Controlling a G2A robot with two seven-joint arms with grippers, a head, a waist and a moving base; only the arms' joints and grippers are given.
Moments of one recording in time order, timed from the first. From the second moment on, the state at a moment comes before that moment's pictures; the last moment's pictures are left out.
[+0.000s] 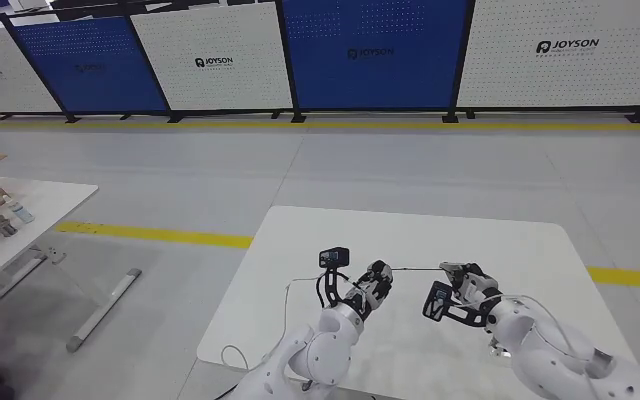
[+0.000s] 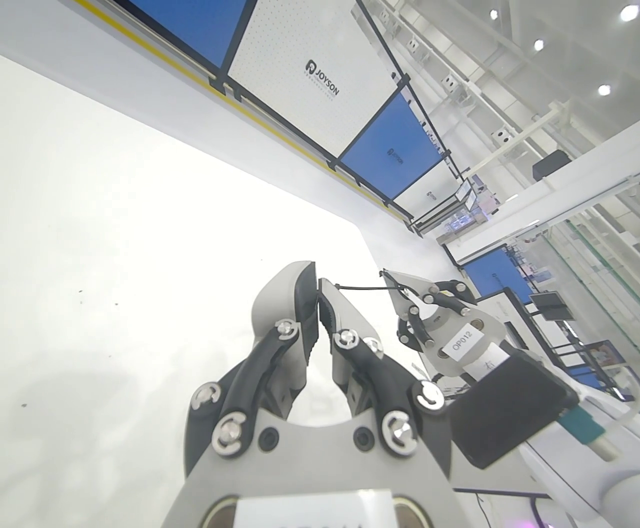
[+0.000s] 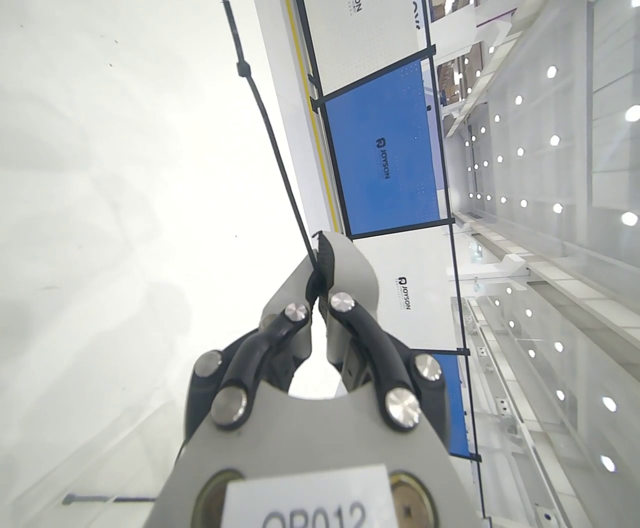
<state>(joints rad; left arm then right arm) 1.42 -1.34 -0.99 -1.81 0.53 0.34 -0.10 -0.60 -0.63 0.17 -1.80 -1.57 0.08 0.30</state>
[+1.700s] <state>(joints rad) 1.47 -1.41 -0.97 -1.83 0.71 0.34 -0.13 -0.60 -0.67 0.17 -1.80 -1.57 -0.04 0.33</state>
